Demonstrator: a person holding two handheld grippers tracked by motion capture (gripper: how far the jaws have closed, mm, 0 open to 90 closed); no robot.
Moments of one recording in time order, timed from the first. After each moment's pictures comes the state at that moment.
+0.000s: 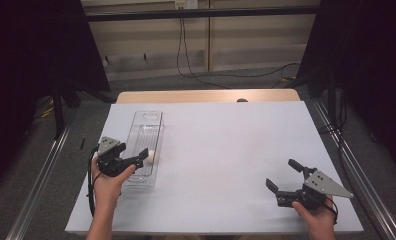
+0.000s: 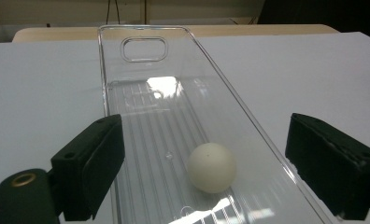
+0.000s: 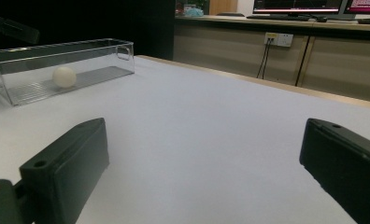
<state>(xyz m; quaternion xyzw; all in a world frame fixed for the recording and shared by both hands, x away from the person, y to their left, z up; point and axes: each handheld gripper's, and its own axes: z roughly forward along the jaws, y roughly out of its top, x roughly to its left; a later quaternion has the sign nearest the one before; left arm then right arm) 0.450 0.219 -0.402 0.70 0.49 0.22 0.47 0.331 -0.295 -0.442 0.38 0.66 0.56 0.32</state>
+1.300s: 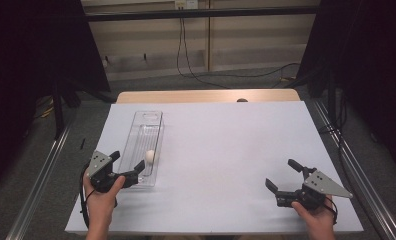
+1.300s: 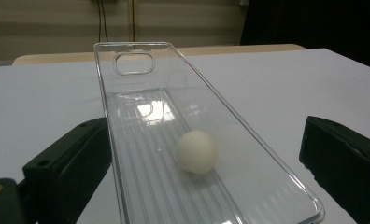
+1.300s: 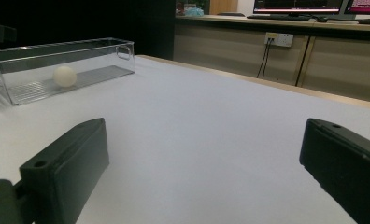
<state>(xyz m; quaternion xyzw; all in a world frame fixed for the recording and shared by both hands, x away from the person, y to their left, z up) 0.414 0.232 -0.412 0.69 0.44 0.25 0.52 0.332 -0.294 -0.442 0.38 0.66 0.56 0.32</state>
